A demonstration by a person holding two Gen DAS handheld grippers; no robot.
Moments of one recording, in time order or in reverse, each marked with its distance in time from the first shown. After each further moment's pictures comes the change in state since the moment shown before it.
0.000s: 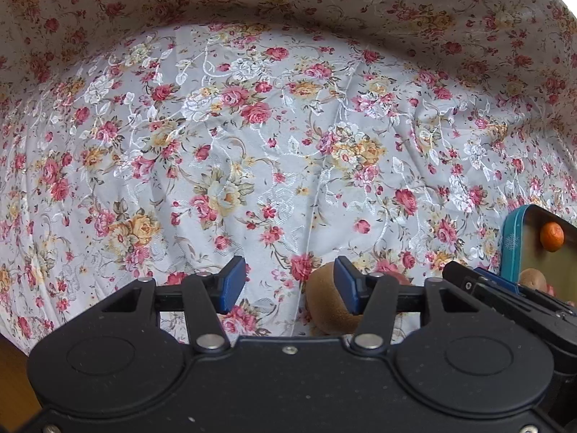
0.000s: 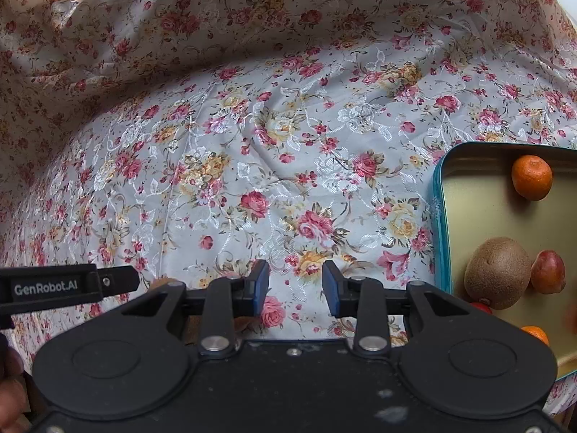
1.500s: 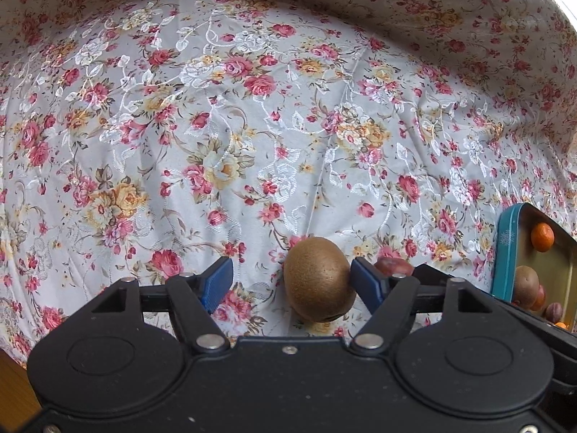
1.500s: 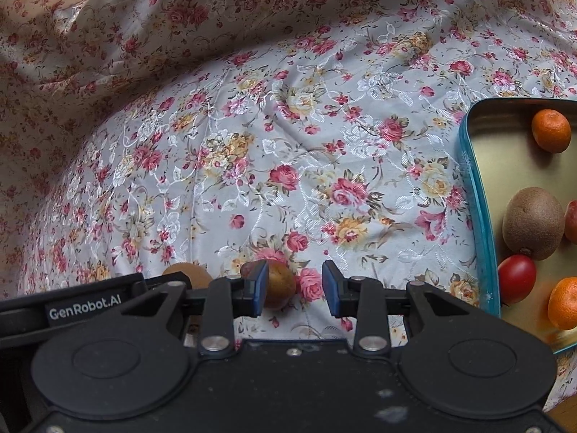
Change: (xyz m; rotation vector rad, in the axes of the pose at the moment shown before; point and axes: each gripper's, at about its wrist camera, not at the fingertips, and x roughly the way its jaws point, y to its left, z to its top) left arm 0.019 0.024 -0.016 -0.070 0.017 -0.095; right arm 0.006 0.016 -0.019 0.076 0.027 0.066
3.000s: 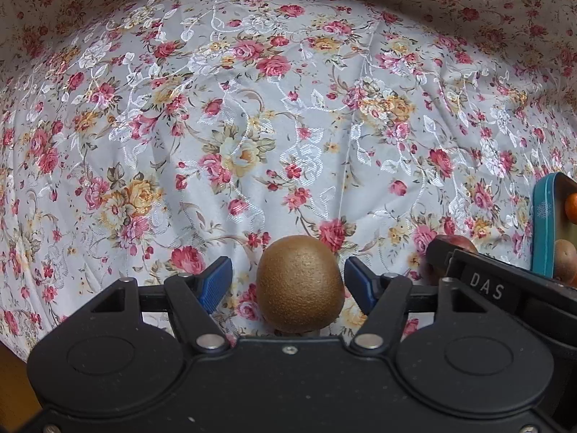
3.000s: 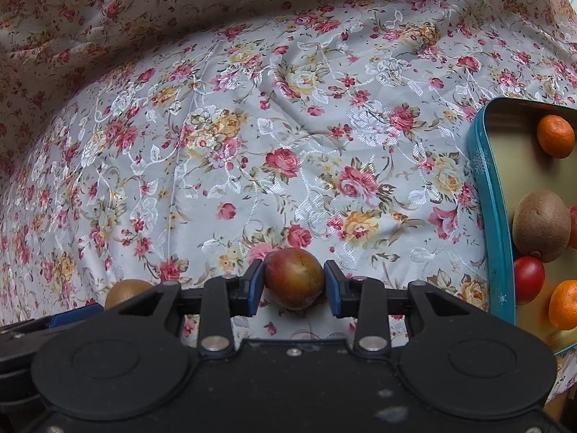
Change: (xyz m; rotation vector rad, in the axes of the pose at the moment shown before) left arm 0.019 0.002 -0.007 0.085 0.031 0.099; right arm 0.035 0.025 0.000 -0.034 0.040 -0.132
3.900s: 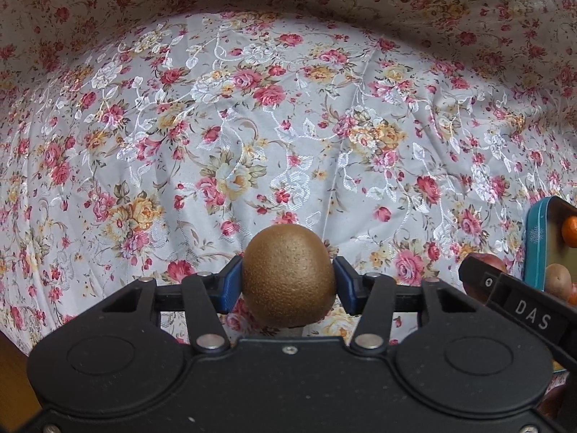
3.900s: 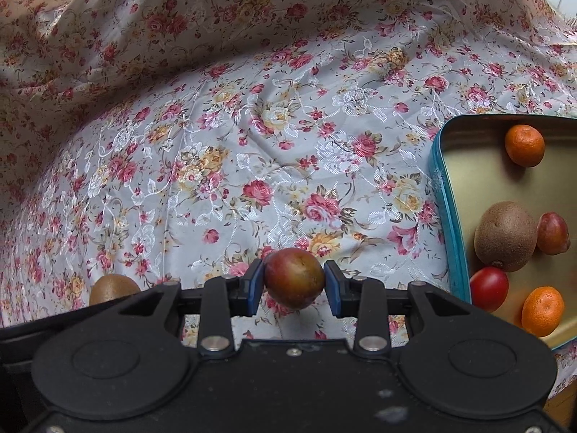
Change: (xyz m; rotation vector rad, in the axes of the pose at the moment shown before) left arm -0.015 -0.015 -0.001 -0.028 -0.086 0.033; right arm -0.034 -0.033 -0.002 0.047 -0.091 0.030
